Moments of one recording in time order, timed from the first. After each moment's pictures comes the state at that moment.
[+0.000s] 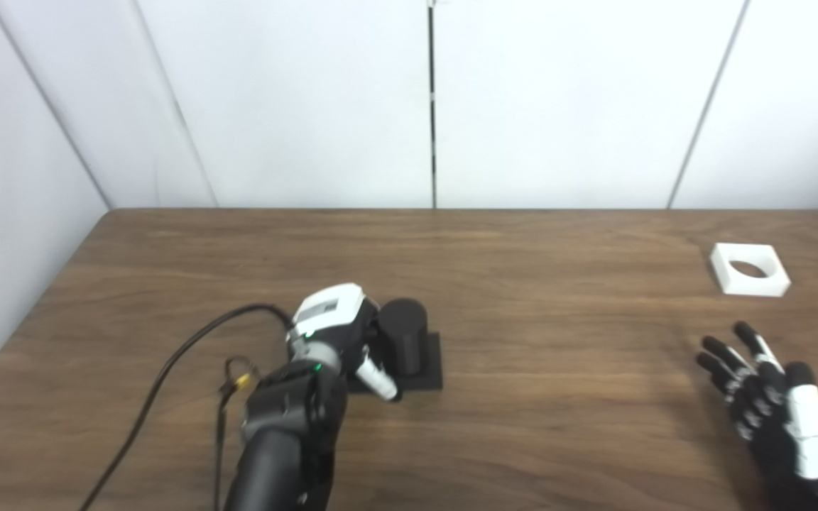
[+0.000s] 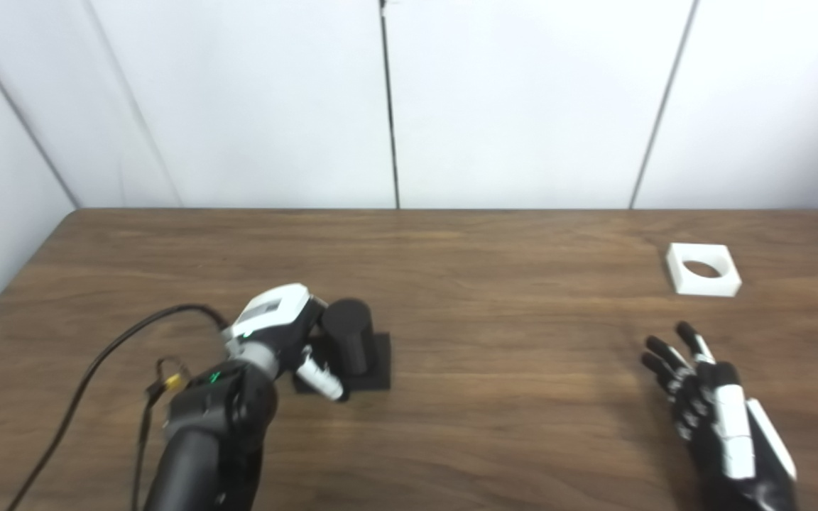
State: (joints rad) left arm -0.30 -0.03 -0.18 -0.32 1.46 0.47 -0.94; right arm 0.20 -0.25 -0.21 -0.37 0.34 0.20 0.16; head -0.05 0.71
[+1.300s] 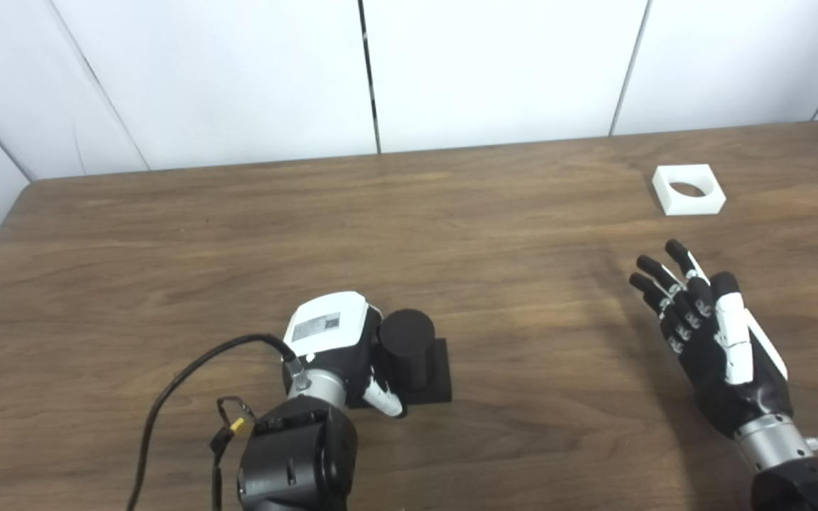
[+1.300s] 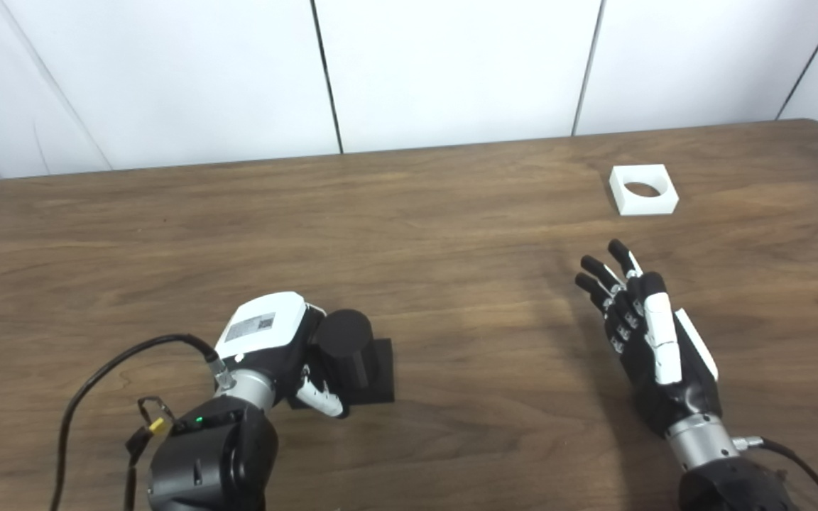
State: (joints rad) left arm -0.08 -0.17 -0.33 -0.53 1.70 0.36 -1.00; right arm 0.22 -0.21 -0.19 -0.44 0.33 0.26 0.12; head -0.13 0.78
